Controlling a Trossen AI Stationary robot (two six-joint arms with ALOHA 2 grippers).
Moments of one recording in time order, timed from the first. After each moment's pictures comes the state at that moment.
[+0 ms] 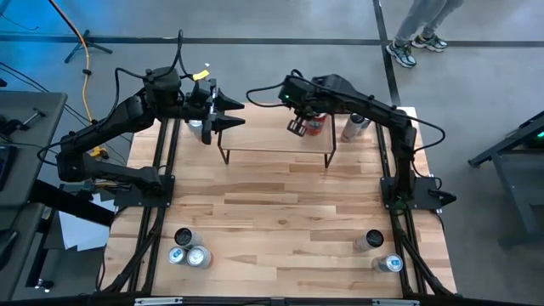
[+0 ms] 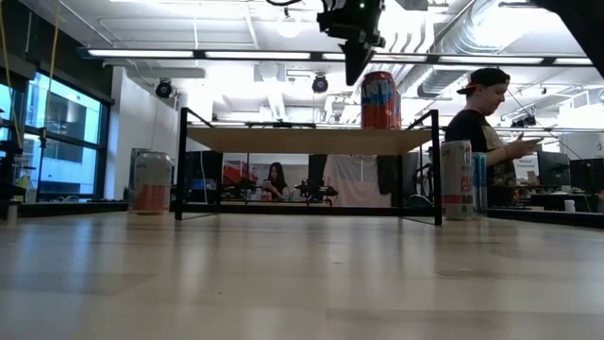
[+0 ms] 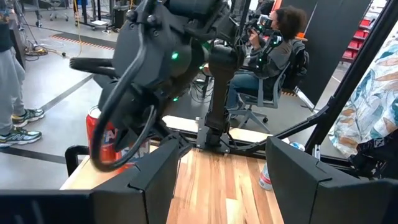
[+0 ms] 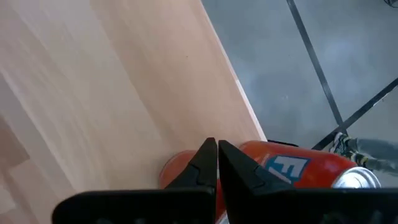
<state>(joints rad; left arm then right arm) 0.42 1.12 1.35 -0.39 0.37 -0.10 -0.33 1.96 2.22 -1.44 0.39 0.03</state>
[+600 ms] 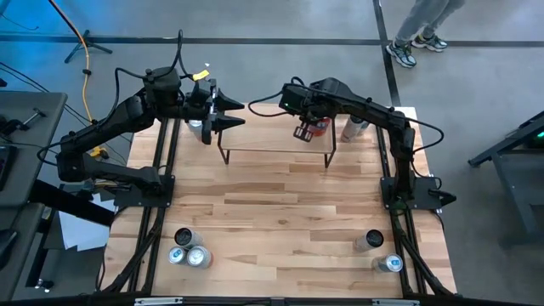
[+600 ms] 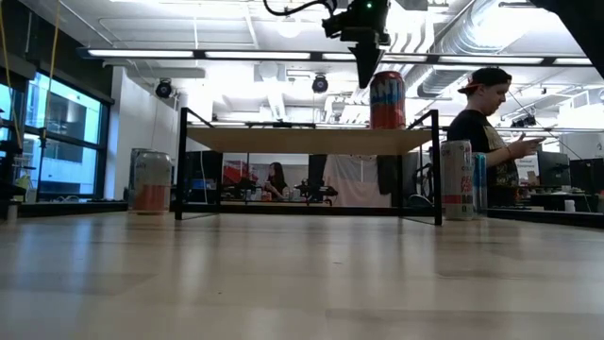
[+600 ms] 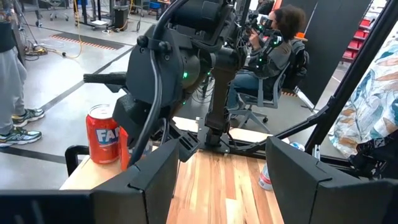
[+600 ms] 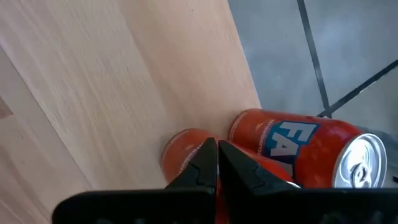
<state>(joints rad) 0.42 1.12 1.35 -0.39 0.37 -0.10 -0.31 1.97 2.22 -1.57 0.42 0.02</state>
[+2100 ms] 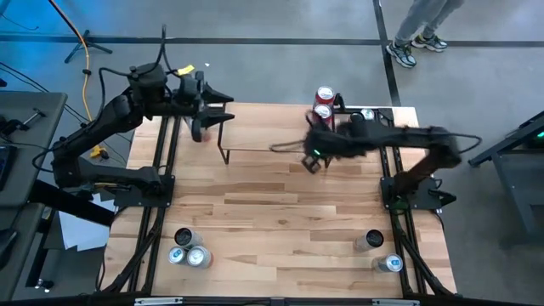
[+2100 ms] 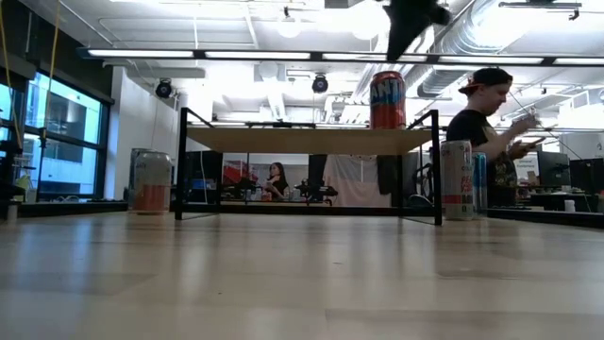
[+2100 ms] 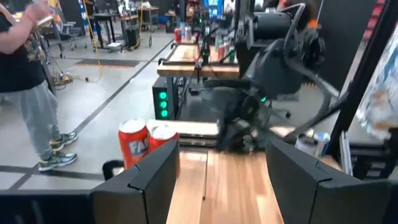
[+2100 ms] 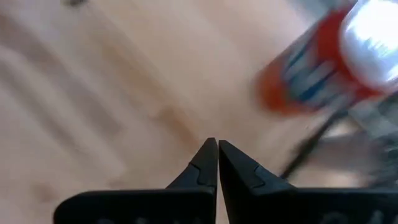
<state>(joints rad) 0.48 1.05 1.35 -0.45 0.38 0.07 0.01 1.54 1.61 -1.26 0.43 0.69</state>
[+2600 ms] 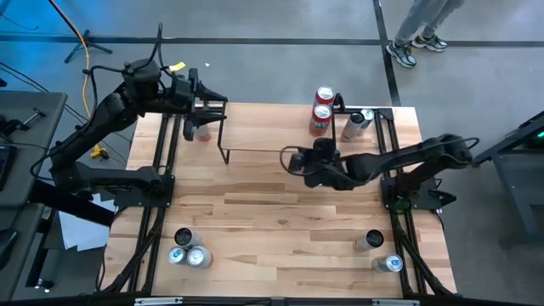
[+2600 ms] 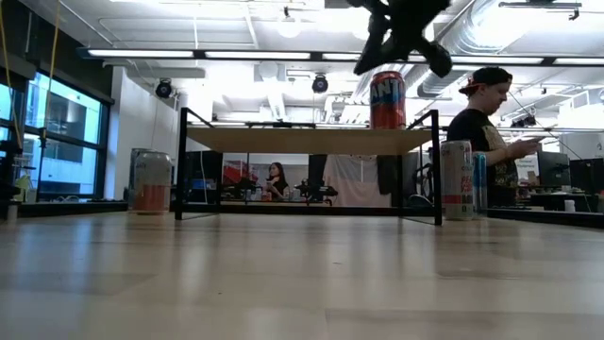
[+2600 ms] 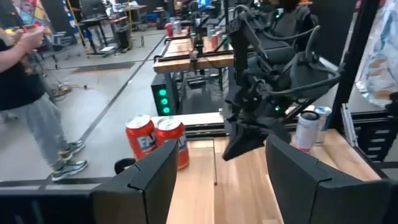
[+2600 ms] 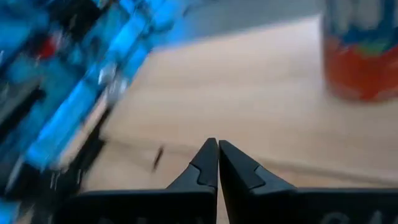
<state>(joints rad) 0.60 1.02 1.35 -0.52 0.53 0.23 0.16 1.49 1.17 -0.48 0.94 1.29</state>
